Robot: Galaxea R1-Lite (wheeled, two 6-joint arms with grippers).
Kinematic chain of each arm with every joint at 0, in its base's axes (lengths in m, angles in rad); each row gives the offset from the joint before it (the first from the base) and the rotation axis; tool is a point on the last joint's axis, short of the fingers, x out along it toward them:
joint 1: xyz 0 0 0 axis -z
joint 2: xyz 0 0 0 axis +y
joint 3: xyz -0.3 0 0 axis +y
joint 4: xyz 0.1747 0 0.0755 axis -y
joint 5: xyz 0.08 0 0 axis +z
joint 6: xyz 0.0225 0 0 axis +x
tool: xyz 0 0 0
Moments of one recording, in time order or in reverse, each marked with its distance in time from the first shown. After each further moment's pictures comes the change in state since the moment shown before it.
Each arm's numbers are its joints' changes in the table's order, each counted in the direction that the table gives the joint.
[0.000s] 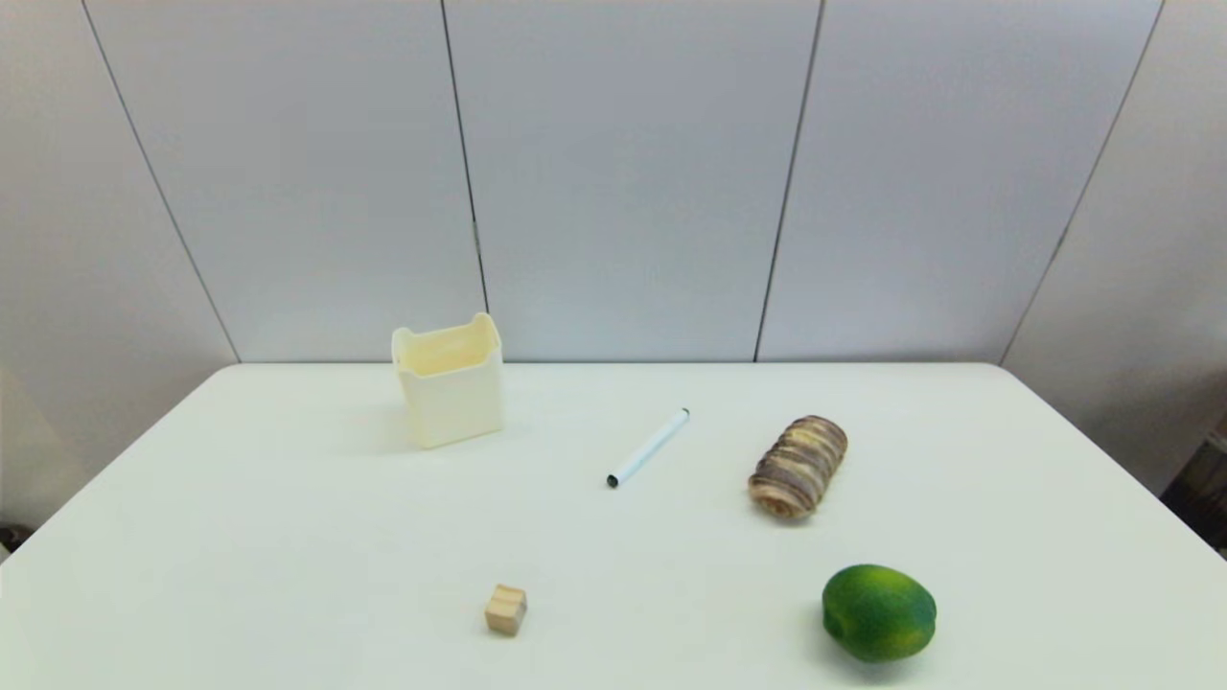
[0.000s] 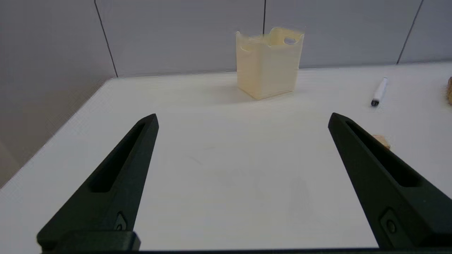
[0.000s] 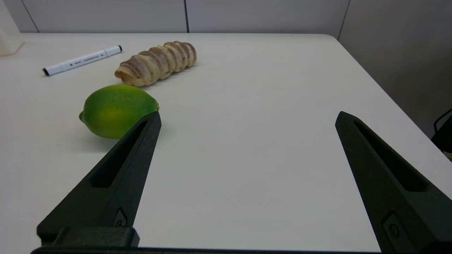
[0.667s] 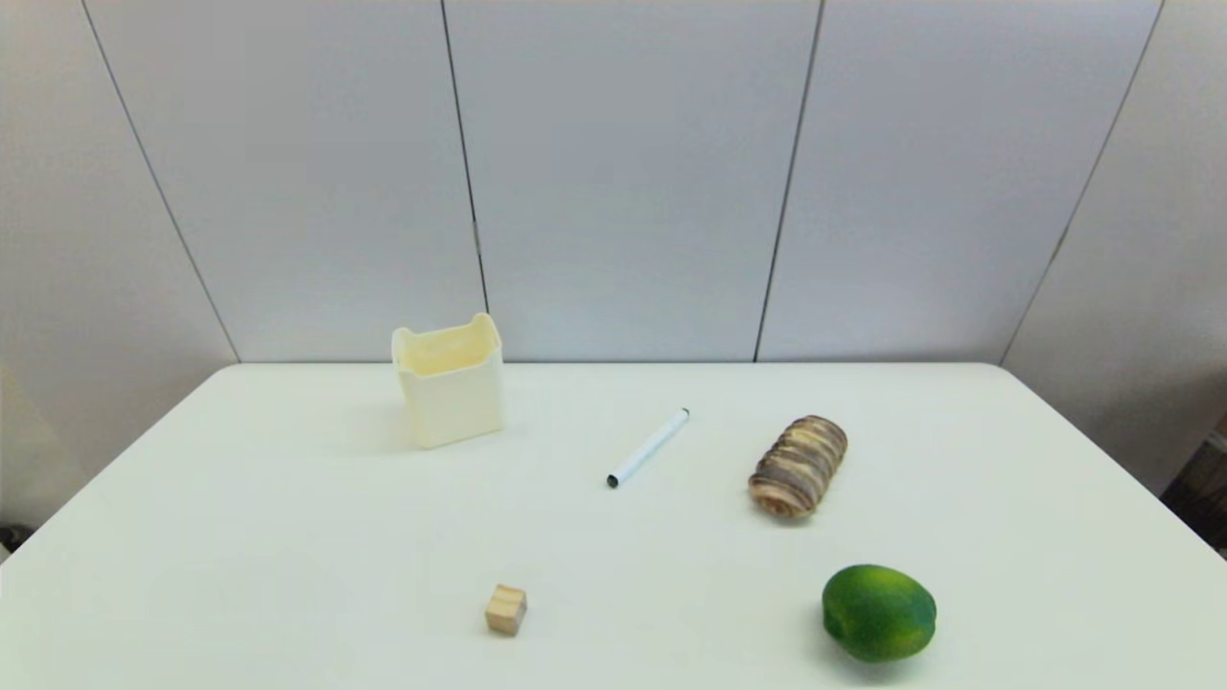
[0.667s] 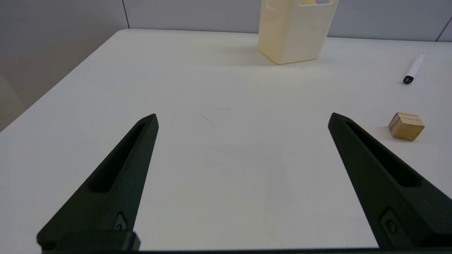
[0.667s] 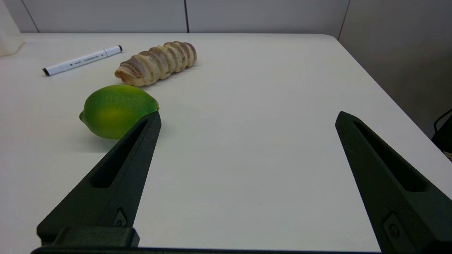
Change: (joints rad) left arm 0.001 -0.001 0.026 -0.120 0.089 -0.049; right arm 0.000 0.000 0.000 0.000 0.000 0.000
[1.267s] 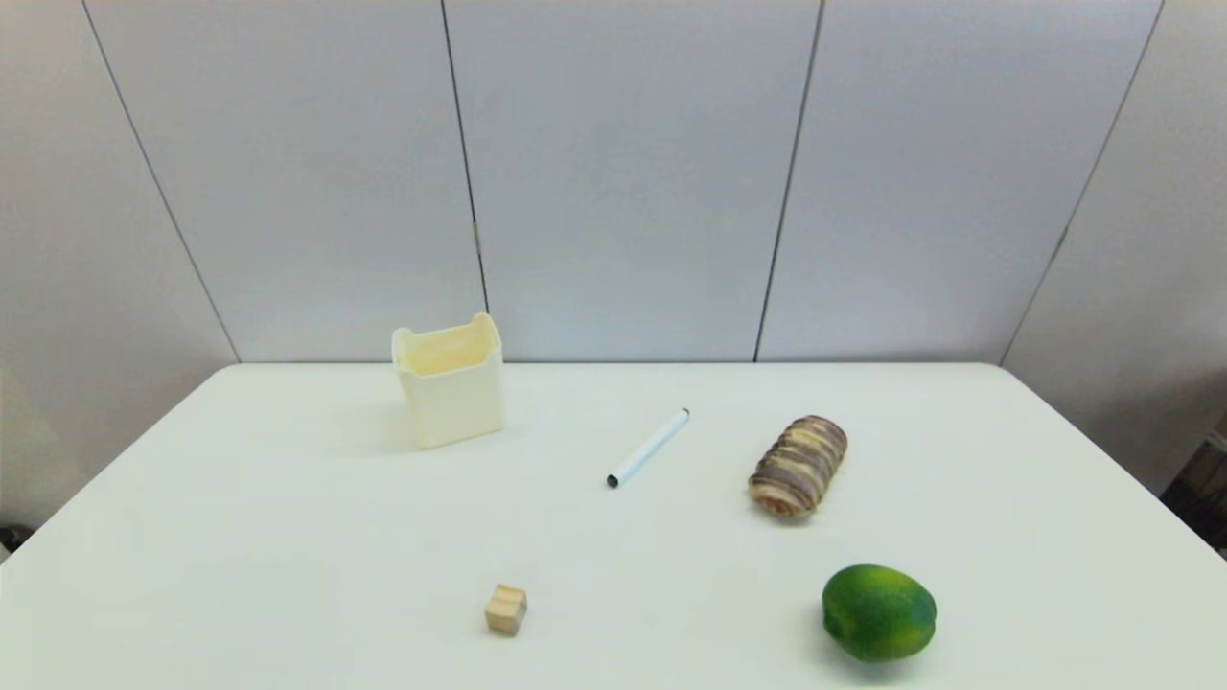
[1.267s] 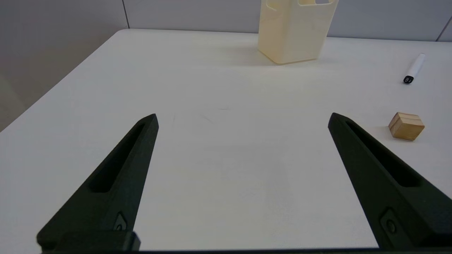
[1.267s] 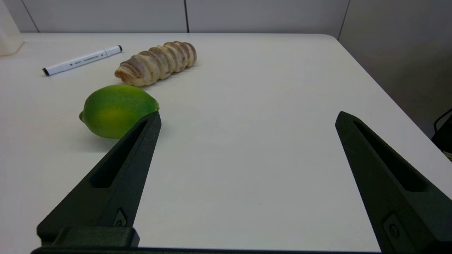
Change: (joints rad) left arm 0.000 0.000 0.000 0.000 0.000 0.000; right arm 0.000 0.000 0.000 0.000 0.000 0.000
